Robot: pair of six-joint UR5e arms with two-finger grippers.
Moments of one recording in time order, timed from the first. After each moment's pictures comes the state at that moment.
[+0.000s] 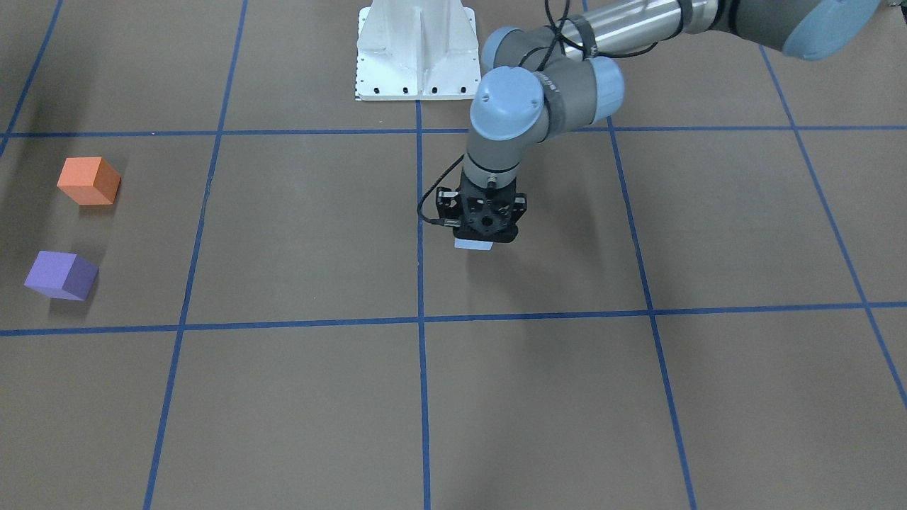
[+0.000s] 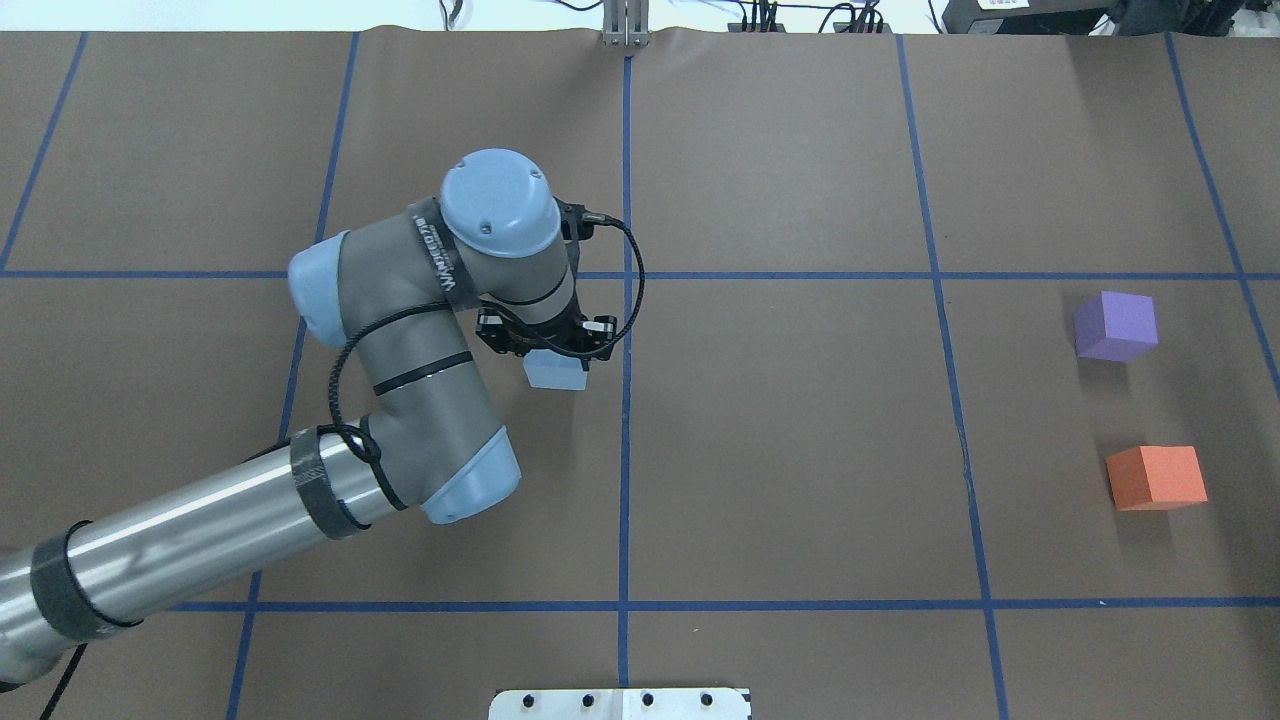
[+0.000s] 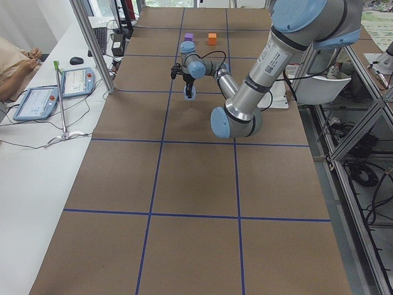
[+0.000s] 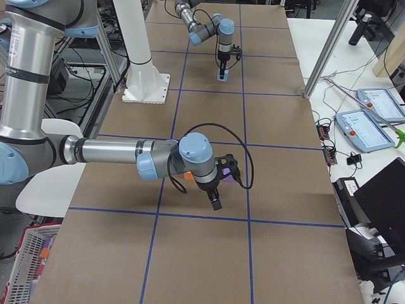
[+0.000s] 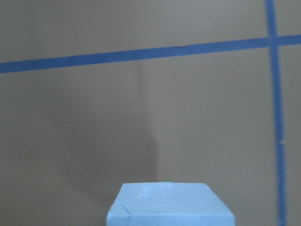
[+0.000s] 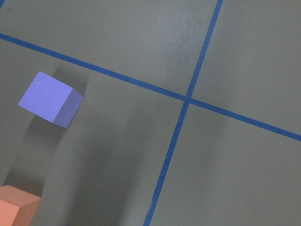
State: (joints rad) left arm -0.56 -2.41 -1.44 -1.61 -1.97 -1.08; right arm 1.58 -1.82 1.84 -1.31 2.35 -0.14
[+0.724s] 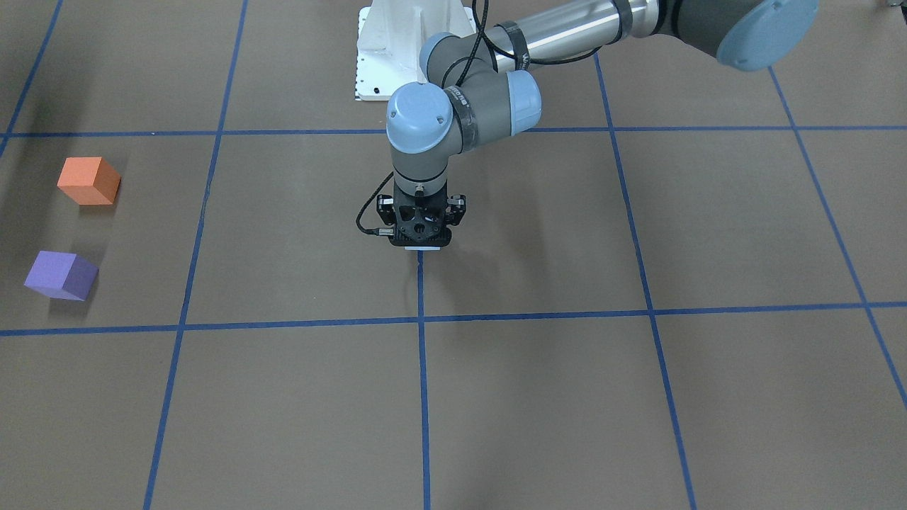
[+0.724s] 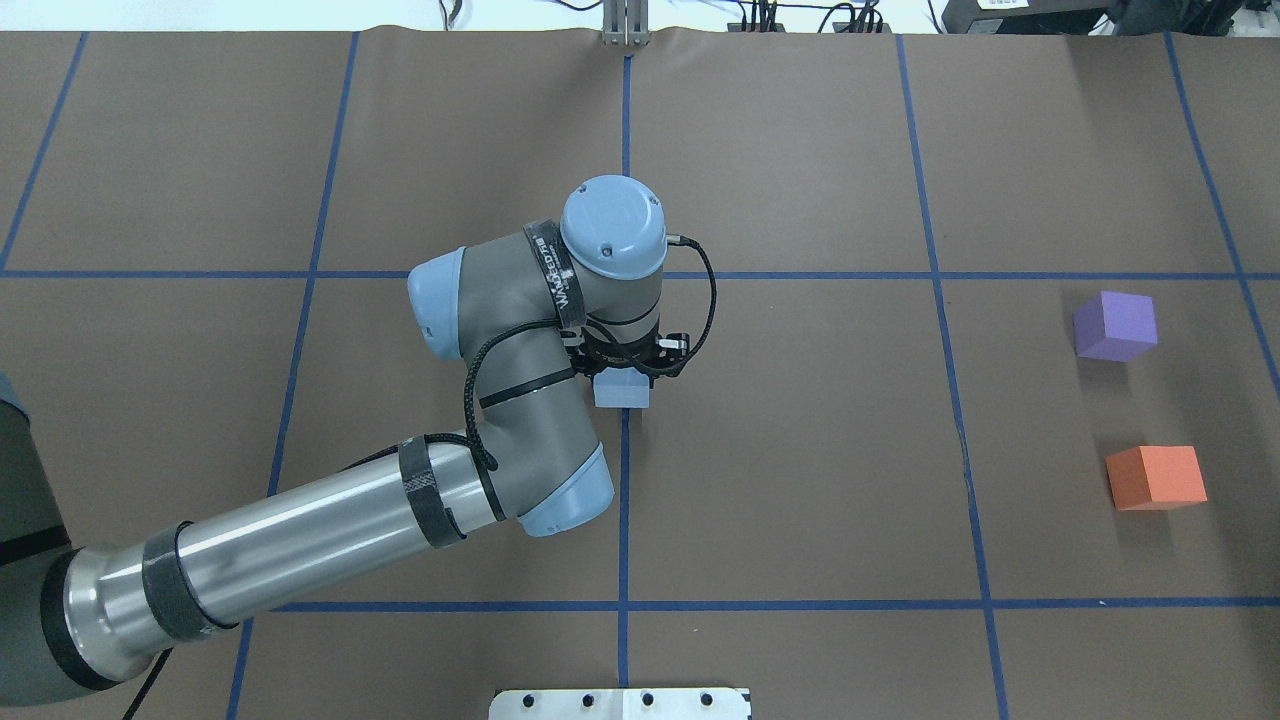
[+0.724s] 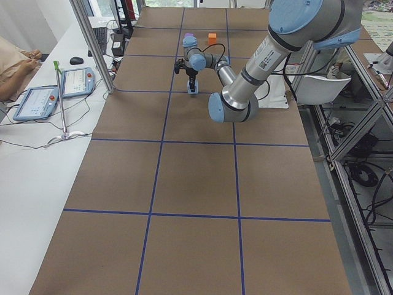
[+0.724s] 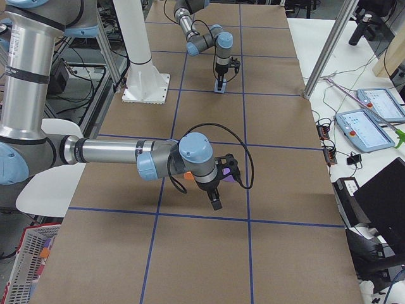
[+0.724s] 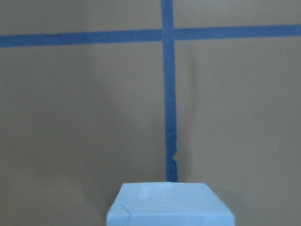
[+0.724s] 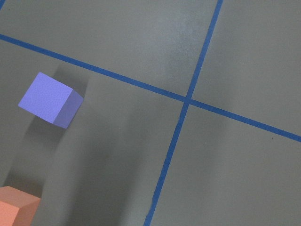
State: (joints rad) left arm -0.51 -2.53 -1.30 -1.61 -1.95 -1.17; right arm 1.58 -1.82 1.84 -1.31 2.35 -0.14
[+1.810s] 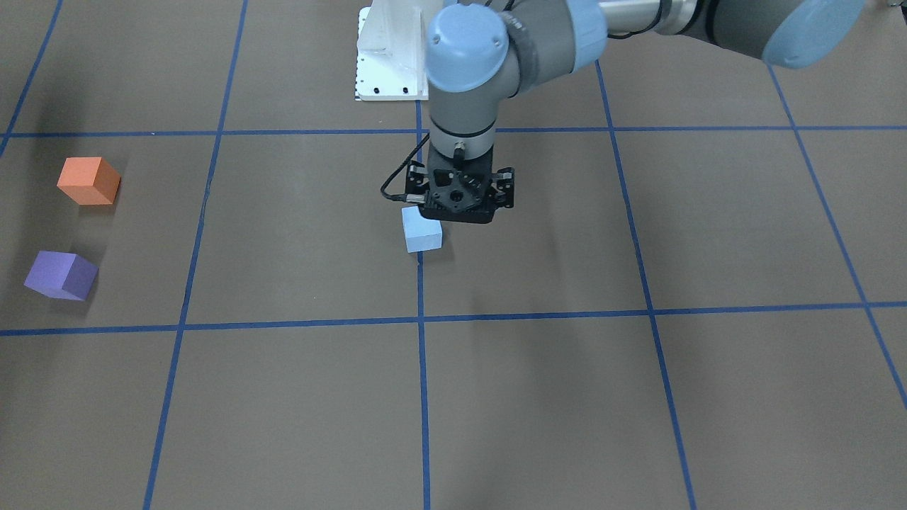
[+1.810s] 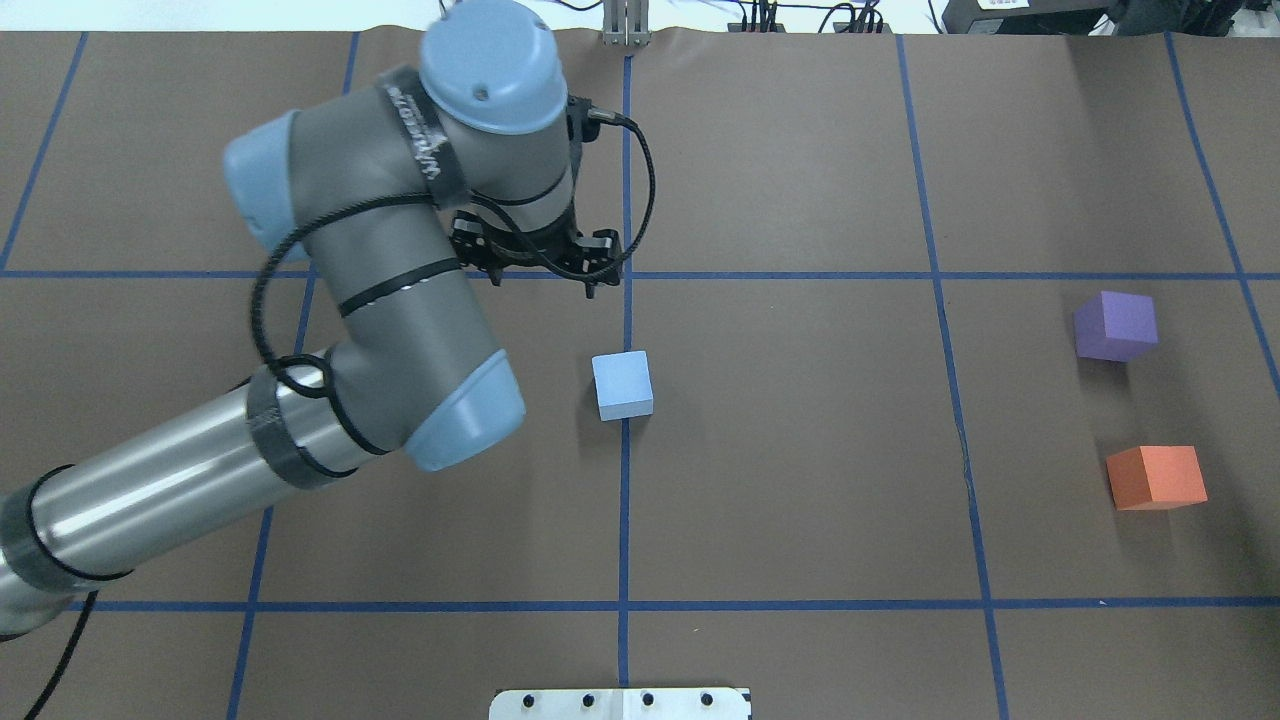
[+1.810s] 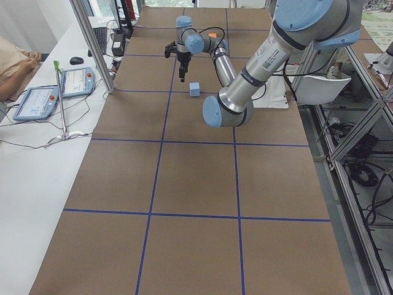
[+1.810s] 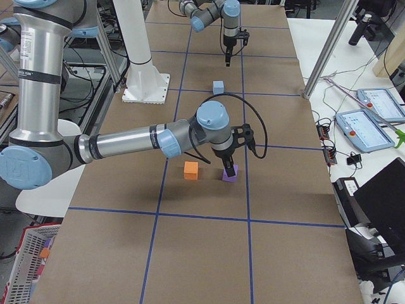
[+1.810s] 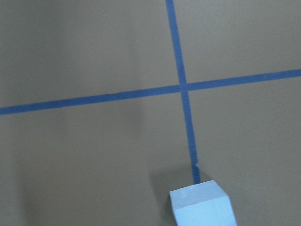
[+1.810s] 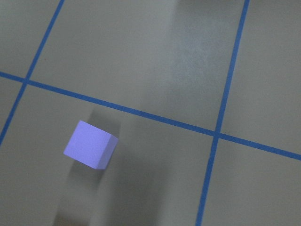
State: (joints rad) left arm -0.68 -2.41 -1.71 -1.30 -1.95 -0.93; right arm 1.43 -1.67 1.95 -1.31 2.42 0.31
